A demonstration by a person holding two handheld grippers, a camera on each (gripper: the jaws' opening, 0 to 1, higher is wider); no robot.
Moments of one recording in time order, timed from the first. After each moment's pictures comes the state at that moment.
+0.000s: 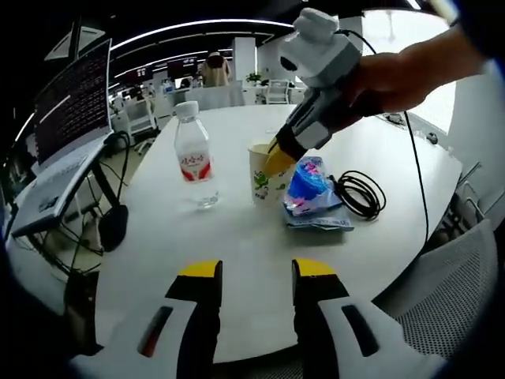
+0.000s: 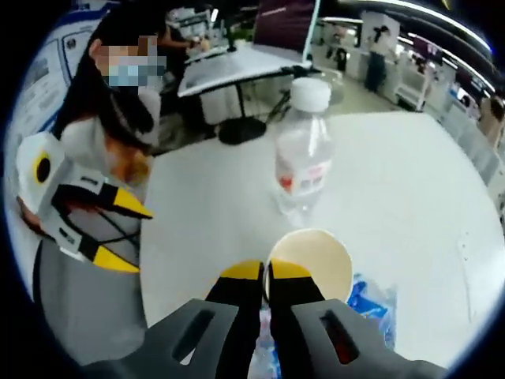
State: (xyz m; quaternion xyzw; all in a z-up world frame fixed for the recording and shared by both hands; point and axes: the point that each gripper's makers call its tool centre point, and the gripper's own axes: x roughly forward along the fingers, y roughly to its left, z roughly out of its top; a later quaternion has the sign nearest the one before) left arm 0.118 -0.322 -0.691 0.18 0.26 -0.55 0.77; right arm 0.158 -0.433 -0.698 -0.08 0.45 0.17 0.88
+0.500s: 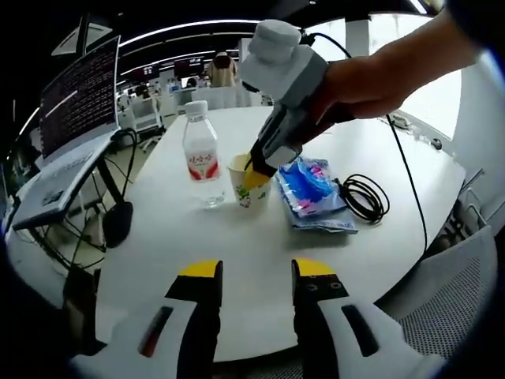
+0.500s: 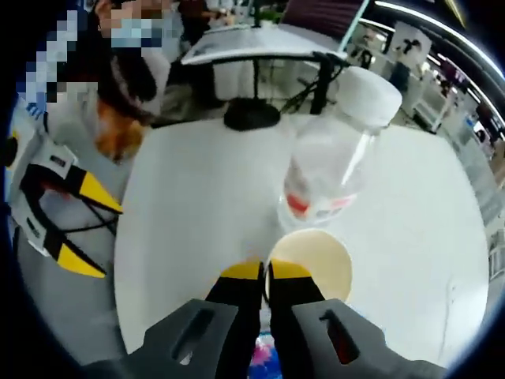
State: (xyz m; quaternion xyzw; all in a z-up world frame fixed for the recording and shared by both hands) left arm 0.124 -0.318 -0.690 0.17 0.26 -0.54 0.78; right arm 0.195 -0.427 -0.720 -0.14 0.47 0.19 0.85
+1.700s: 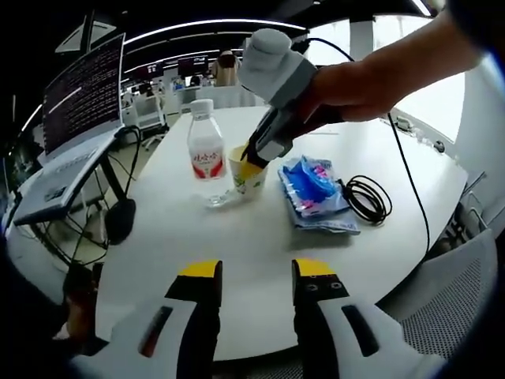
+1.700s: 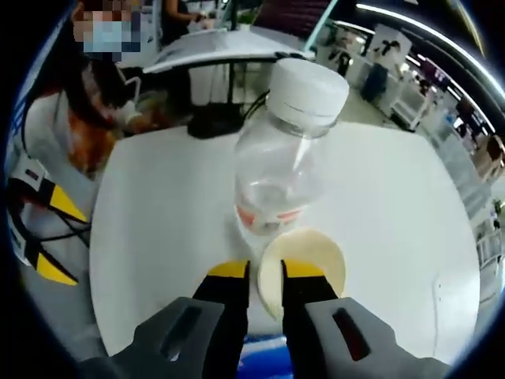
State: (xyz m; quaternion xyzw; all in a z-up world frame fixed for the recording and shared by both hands) left arm 0.127 -0.318 -0.691 0.17 0.26 -0.54 0.78; right arm 0.213 -0.459 -0.714 -0.15 0.45 0.13 0.87
